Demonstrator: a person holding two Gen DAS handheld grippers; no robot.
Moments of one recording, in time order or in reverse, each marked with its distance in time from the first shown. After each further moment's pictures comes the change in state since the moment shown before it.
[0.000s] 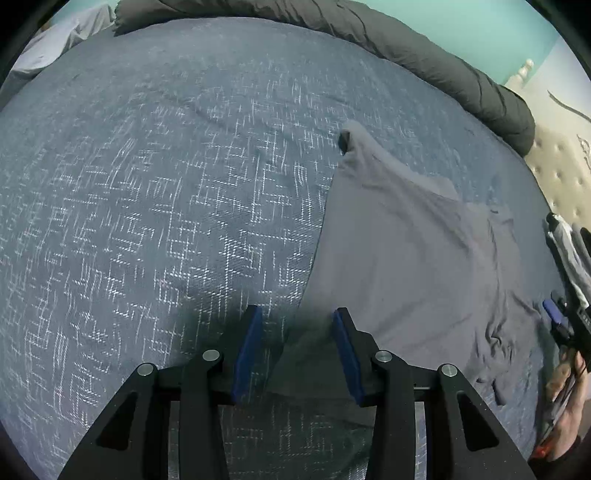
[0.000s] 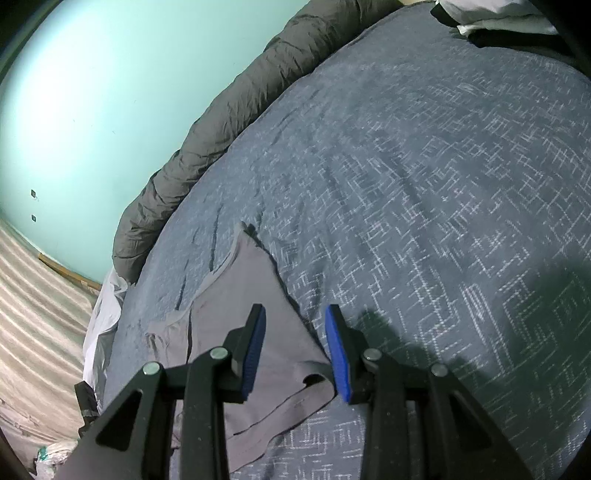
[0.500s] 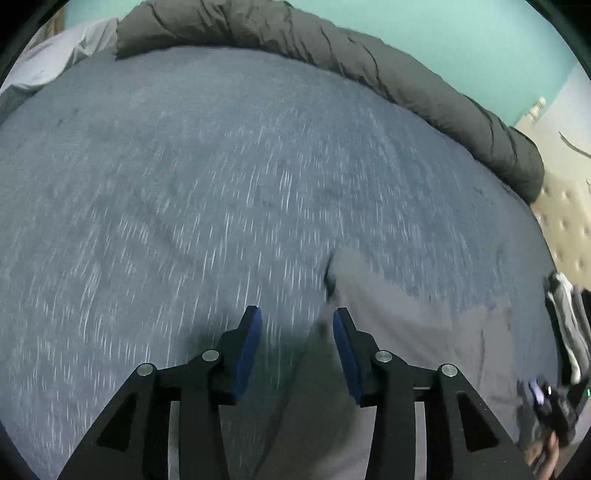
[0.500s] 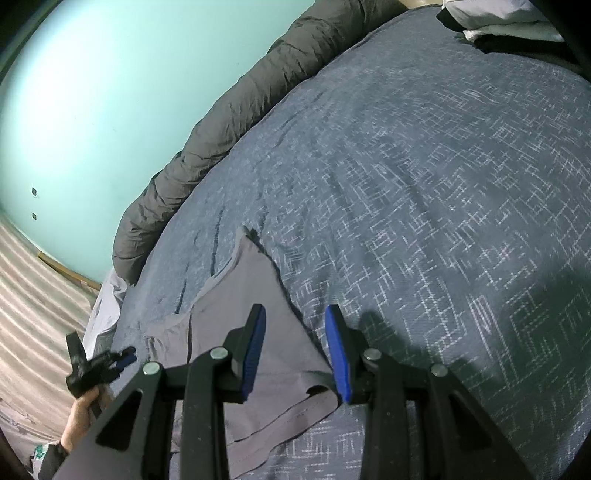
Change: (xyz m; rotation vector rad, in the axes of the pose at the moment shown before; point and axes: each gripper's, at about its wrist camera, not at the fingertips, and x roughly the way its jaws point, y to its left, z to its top) left arm 0.008 -0.019 0.082 -0.064 -0.089 -0.012; right arm 0.005 0.004 0.005 -0.015 -0.011 -0.001
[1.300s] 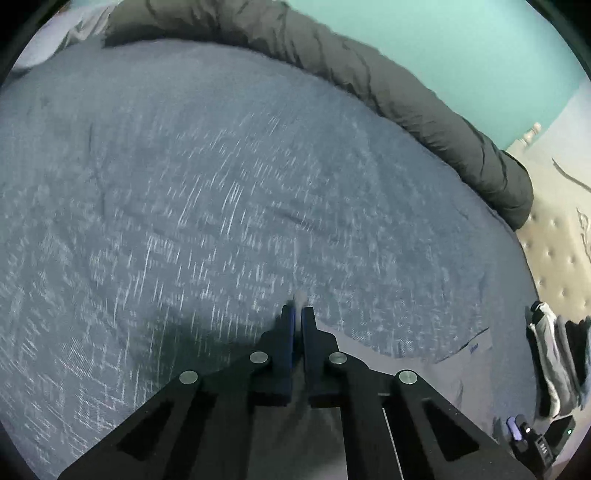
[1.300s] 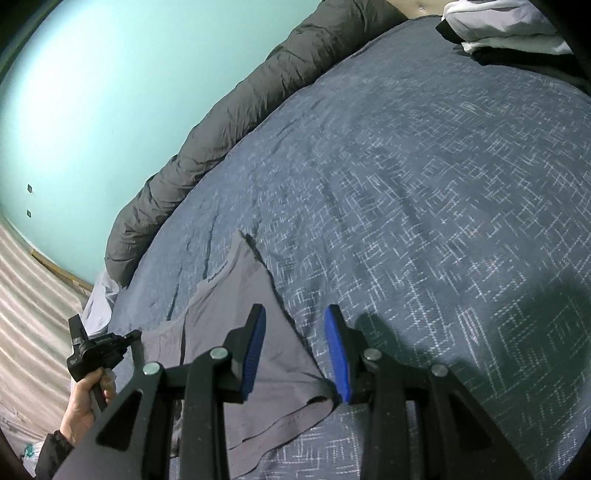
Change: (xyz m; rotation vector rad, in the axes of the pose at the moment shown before) left arm 0.041 -0.035 0.027 -0.059 -0.072 -0.074; right arm -0.004 -0.001 -0.003 -0.015 -0.036 -0.039
